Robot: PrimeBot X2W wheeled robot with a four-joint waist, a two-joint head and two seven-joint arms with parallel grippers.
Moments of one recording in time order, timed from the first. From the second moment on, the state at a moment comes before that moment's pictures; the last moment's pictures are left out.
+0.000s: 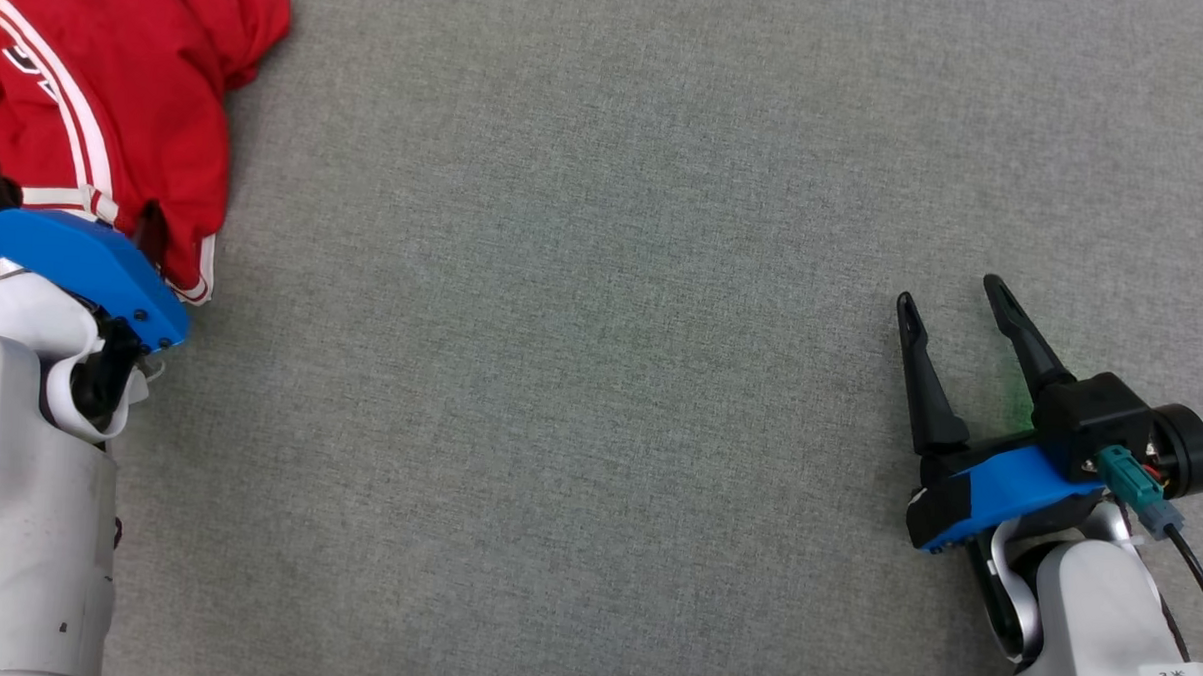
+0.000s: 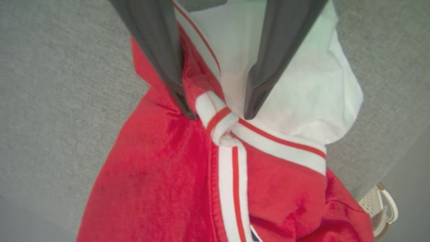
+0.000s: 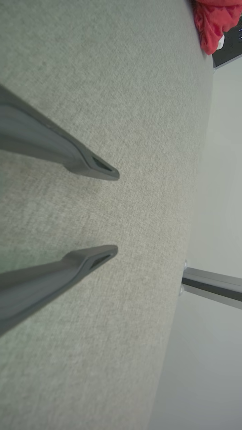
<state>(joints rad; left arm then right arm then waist) -0.74 0.29 0.03 0.78 -0.47 -0.07 0.35 -0.30 -0.05 0.00 0.16 -0.07 0.13 -0.10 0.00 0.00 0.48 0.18</state>
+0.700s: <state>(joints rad) -0.82 0.36 -0.09 0.57 -0.36 -0.10 0.22 -0.28 -0.05 0.05 0.35 0.06 0.13 -0.20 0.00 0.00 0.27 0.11</state>
